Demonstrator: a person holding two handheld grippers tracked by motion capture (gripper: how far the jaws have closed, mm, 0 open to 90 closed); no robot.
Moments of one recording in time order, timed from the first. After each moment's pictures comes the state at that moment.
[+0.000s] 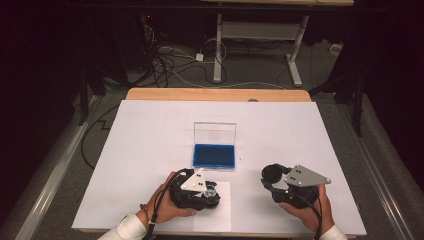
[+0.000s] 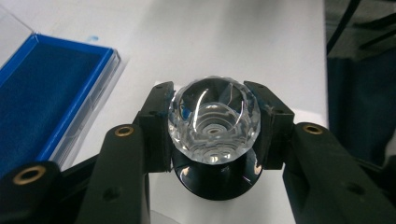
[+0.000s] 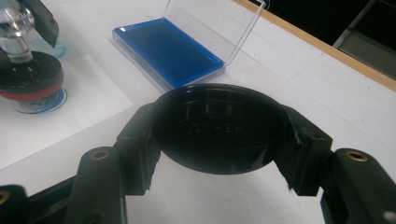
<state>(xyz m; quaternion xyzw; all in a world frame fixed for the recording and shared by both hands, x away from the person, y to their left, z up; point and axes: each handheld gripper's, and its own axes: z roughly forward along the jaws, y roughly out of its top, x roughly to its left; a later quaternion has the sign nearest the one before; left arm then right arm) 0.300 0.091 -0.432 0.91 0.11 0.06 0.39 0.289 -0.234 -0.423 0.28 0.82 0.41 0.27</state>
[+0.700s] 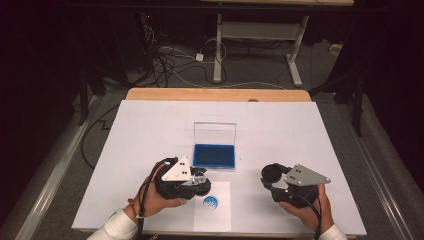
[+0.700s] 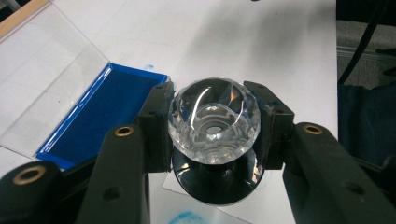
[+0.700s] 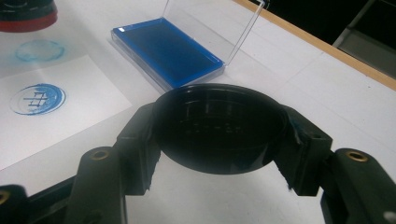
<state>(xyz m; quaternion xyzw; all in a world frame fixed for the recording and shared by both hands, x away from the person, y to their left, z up) 0.306 0.122 -0.400 0.89 0.13 0.11 0.42 0.291 -0.234 -0.423 0.28 0.82 0.41 0.27</state>
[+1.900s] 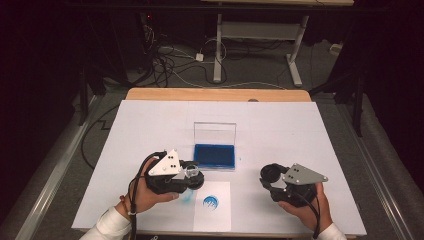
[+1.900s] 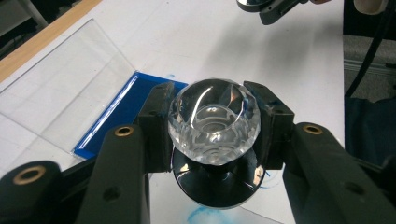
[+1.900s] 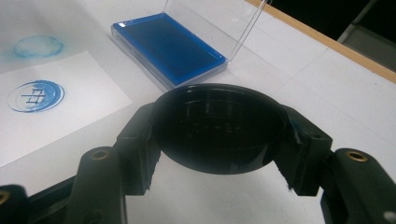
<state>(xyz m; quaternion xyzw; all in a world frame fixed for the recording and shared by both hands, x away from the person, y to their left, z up) 0.309 0.143 -0.387 0.87 0.14 0.13 0.45 0.294 -0.231 -0.426 0.28 0.83 0.41 0.26</state>
